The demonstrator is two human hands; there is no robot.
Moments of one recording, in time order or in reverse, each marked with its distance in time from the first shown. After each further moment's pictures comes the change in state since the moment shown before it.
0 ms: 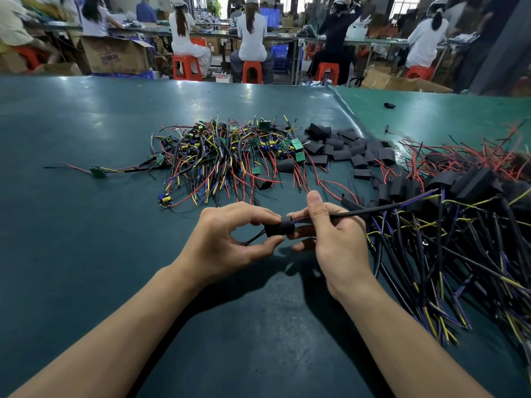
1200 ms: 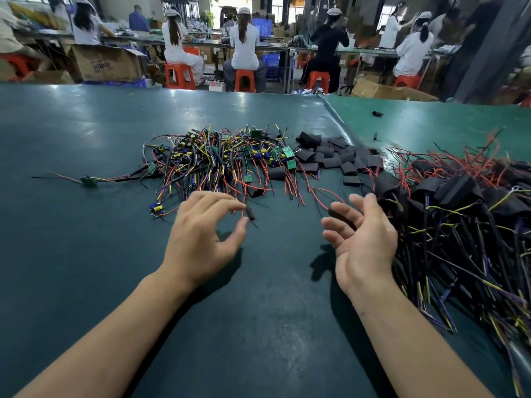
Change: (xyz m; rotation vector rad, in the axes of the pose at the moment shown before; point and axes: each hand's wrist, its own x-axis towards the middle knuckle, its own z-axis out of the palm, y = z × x) left_hand -0.002 -0.022 -0.001 0.434 0.141 -0.118; right_hand 0.015 -0.019 -0.027 0.419 0.361 0.088
